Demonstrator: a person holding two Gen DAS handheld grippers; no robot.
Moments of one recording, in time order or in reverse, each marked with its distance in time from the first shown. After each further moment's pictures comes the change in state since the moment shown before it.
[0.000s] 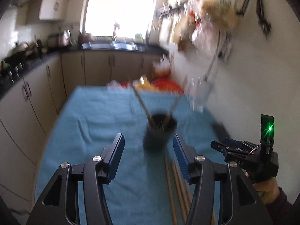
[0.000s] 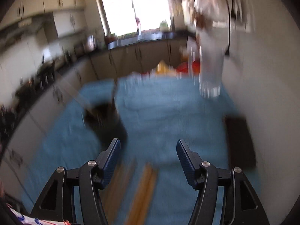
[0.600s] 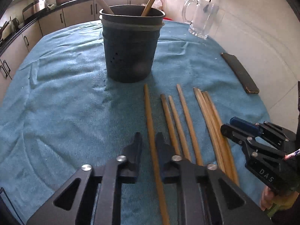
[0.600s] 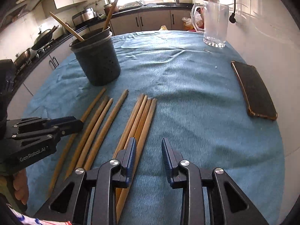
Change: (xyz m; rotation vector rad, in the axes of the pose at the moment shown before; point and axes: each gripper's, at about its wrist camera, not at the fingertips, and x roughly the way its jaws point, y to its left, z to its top) left arm 0.144 -0.041 -0.084 0.076 0.374 0.007; right arm 0.039 -0.002 -0.050 -0.025 0.117 -0.017
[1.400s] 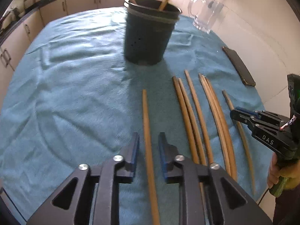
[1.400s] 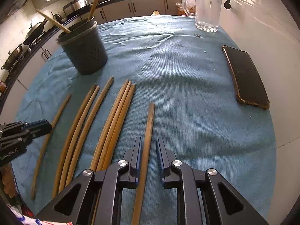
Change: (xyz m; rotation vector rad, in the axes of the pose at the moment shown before) left arm -0.017 0.025 -0.013 -0.033 0.102 -0.036; right arm 0.000 -0.017 0.005 0.029 0.142 -0.027
